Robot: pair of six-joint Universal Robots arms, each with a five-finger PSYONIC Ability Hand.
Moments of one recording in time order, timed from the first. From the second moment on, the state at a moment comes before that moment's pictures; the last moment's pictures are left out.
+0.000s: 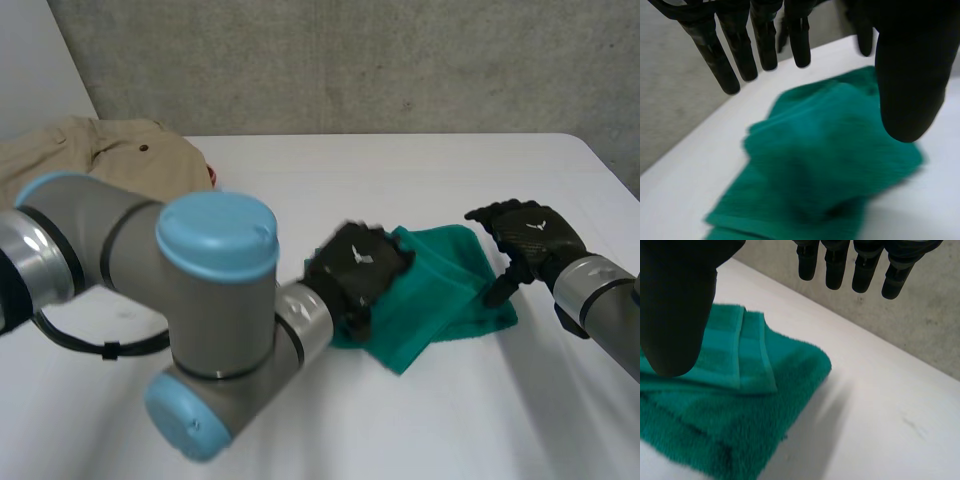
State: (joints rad) left arm 3.88 -2.15 -1.25 3.10 -1.45 3.47; right arm 1.71 -1.23 1.69 -0.13 1.28 2.85; left_hand 0.41 0.40 0.39 0.40 0.23; right_hand 0.22 0.21 0.21 0.21 0.05
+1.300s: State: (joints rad) left arm 4.01 -2.26 -1.17 3.18 -1.81 3.18; right arm 1.81 -1.13 1.76 -0.22 1.33 2.77; left_hand 0.25 0.25 0.26 0.25 0.07; right_hand 0.32 0.32 0.33 0.33 0.16
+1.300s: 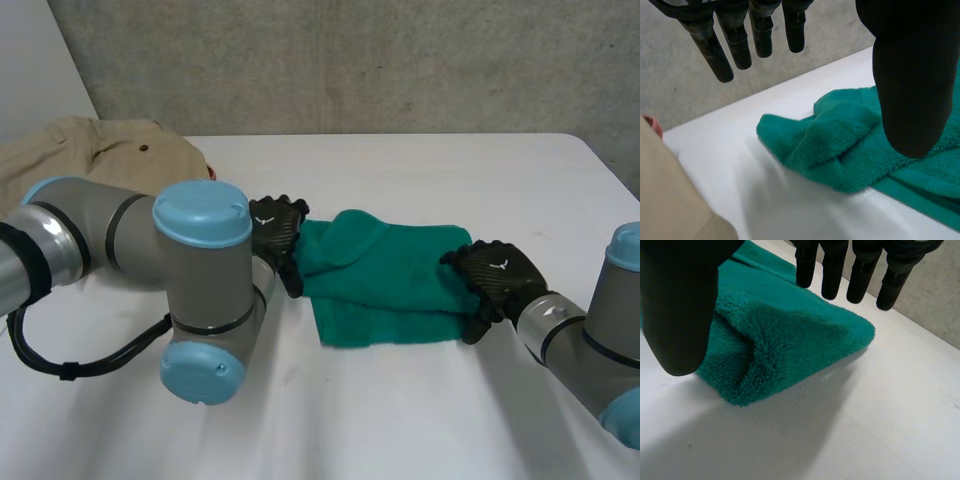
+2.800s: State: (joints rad) left arm 4.06 -2.40 -1.13 3.30 -1.62 3.66; right arm 1.72 -1.14 1.78 -0.27 1.31 2.77; left_hand 0.49 0.49 0.49 0.49 0.32; right_hand 1.10 1.16 1.16 1.17 0.99
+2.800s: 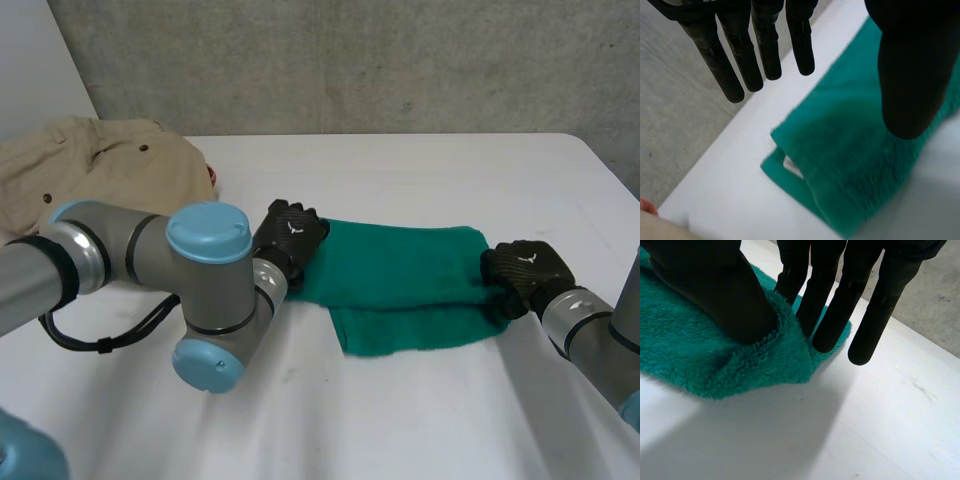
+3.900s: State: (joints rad) left arm 4.05 -2.17 -1.30 3.28 -1.64 3.58; right arm 1.47 -1.07 1.71 -0.25 1.16 2.67; left_hand 0.44 0.42 0.43 0.41 0.23; right_hand 0.51 0.51 0.51 0.51 0.32
